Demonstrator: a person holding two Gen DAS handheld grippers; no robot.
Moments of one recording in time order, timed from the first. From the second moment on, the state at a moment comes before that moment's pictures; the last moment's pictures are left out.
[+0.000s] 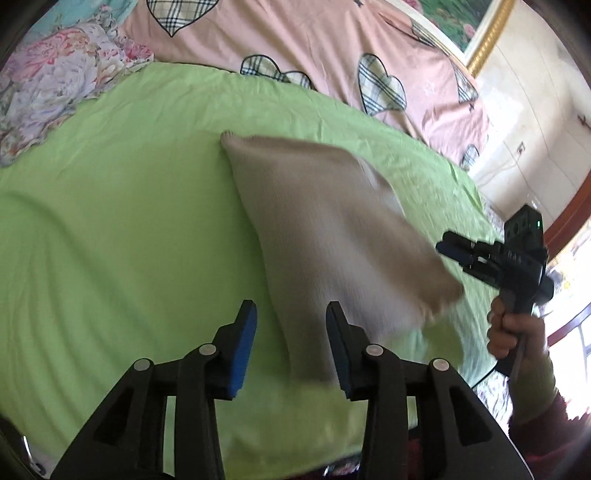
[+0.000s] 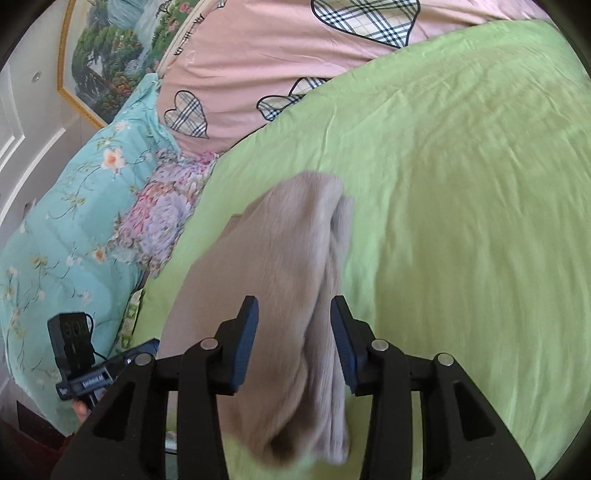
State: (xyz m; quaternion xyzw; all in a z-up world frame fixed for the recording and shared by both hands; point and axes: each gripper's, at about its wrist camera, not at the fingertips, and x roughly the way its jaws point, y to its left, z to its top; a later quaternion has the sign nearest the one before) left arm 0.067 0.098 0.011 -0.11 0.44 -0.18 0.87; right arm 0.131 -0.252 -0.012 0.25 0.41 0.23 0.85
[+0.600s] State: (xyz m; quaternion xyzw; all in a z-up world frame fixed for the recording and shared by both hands) left arm 0.038 0.059 -0.030 0.02 0.40 -0.09 0.91; right arm 0.082 -0.232 -0.030 0.23 0.43 0.25 0.84
